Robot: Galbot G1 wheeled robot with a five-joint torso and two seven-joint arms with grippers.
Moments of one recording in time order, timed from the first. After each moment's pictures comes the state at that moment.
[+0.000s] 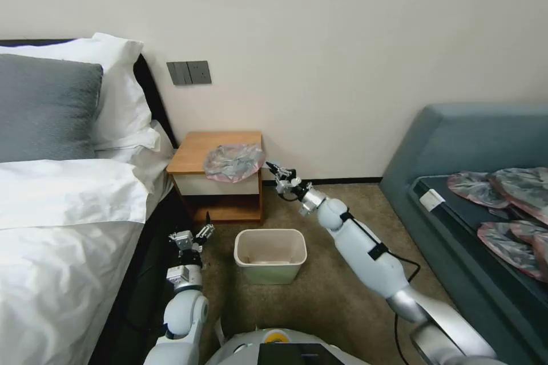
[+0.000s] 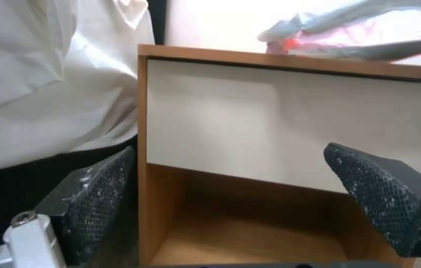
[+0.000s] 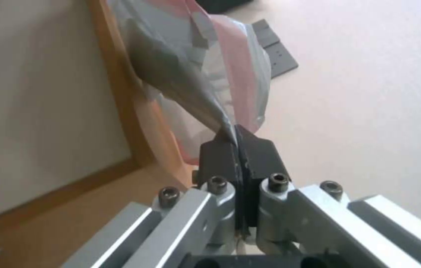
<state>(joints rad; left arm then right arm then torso) 1.52 -1.50 -0.56 -1.93 -0.17 -0.22 -0.19 -0.69 1.17 -0.01 1.47 -0.66 0.46 0.02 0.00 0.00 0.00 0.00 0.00</state>
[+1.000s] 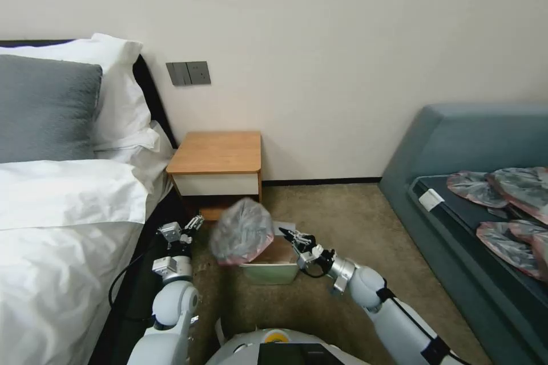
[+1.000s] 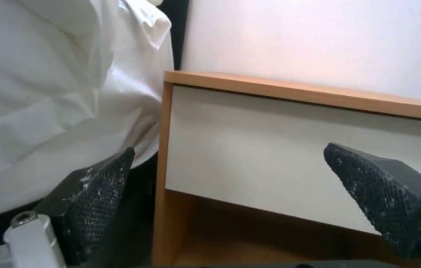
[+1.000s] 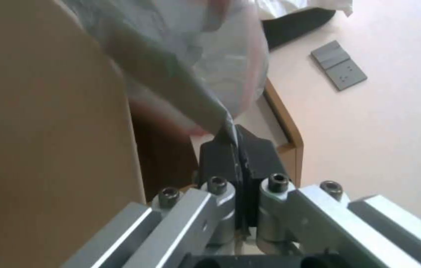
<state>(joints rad) 1.49 -1.42 -0.59 -1.95 -0.28 -0.18 -0.22 -1.30 1.06 0.23 1.76 -0.80 0.64 0.01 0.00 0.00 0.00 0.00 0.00</state>
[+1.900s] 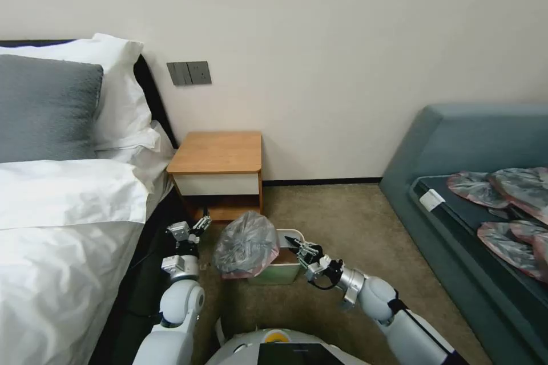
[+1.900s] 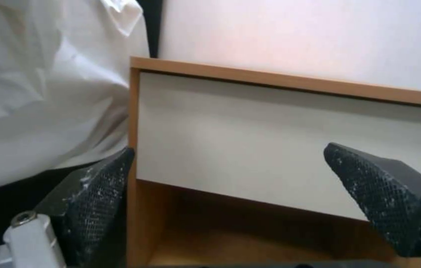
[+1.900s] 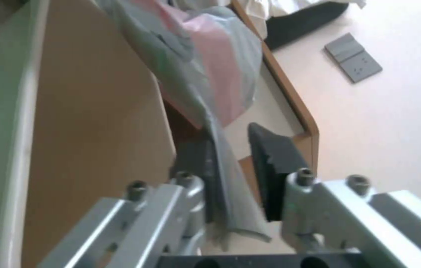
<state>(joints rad) 1.47 -1.42 -0.53 -1.93 -0.25 -0.18 -0.22 -1.38 1.00 0.26 1.77 -0.73 0.68 0.00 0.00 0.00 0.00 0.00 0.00</state>
